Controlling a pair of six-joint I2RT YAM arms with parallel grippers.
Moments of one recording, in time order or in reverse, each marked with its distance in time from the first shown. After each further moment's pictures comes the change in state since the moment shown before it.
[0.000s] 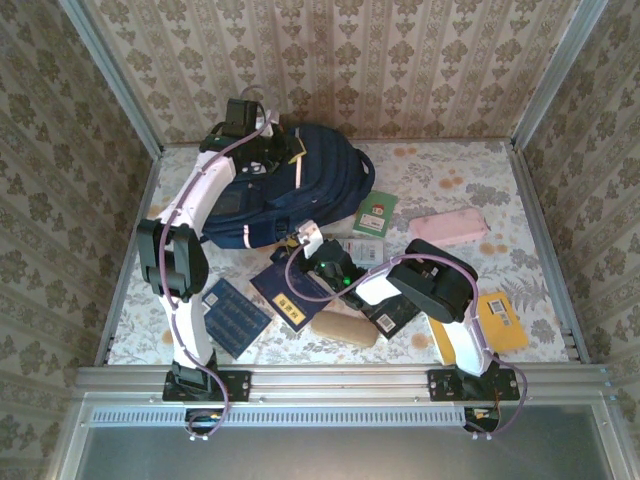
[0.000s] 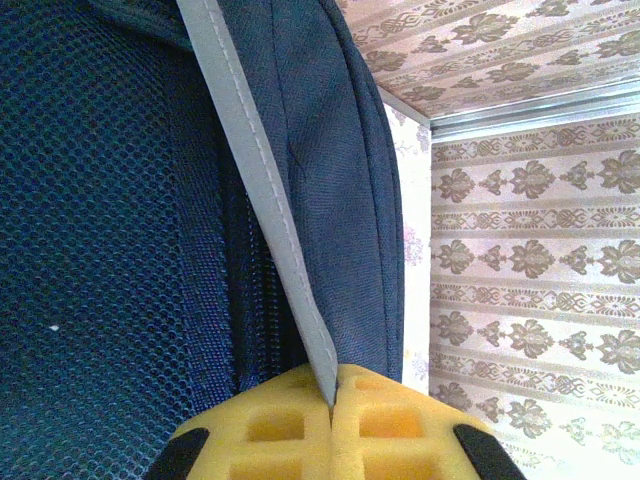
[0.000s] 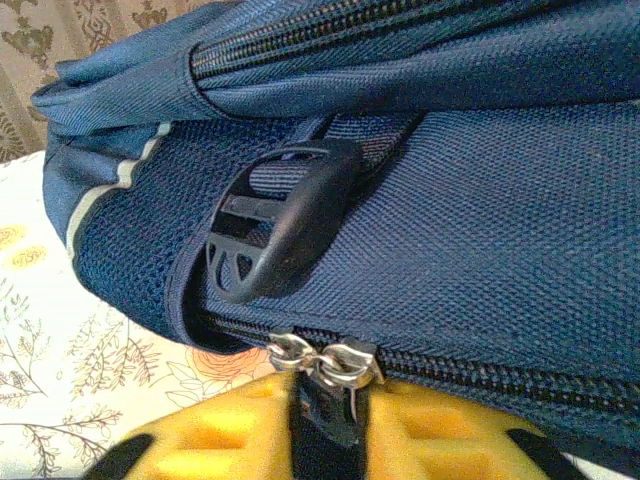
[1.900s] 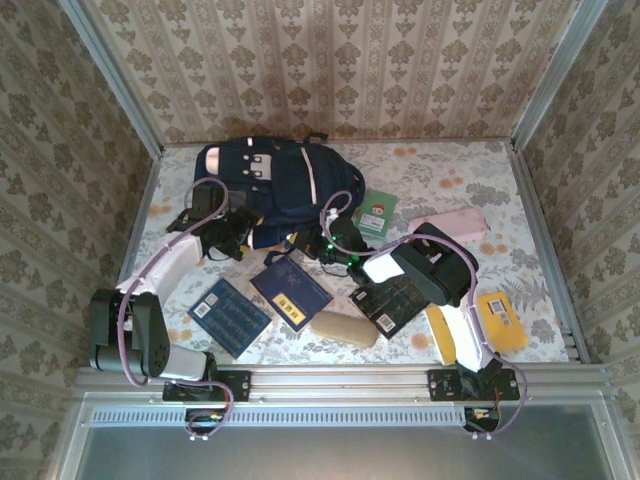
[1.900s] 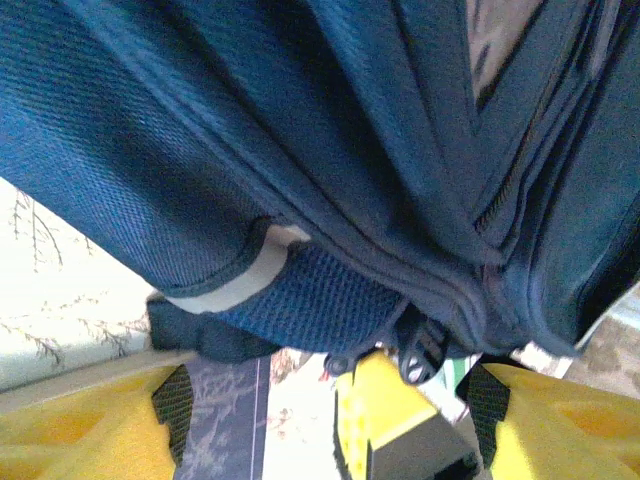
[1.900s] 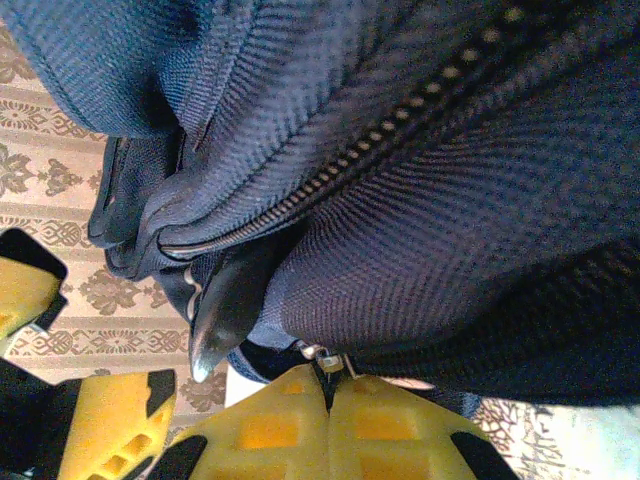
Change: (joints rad) left arm 0.126 -0.576 -0.972 0.154 -0.330 -0.397; right arm -0.167 0.083 0.098 -0.107 -0.531 1.141
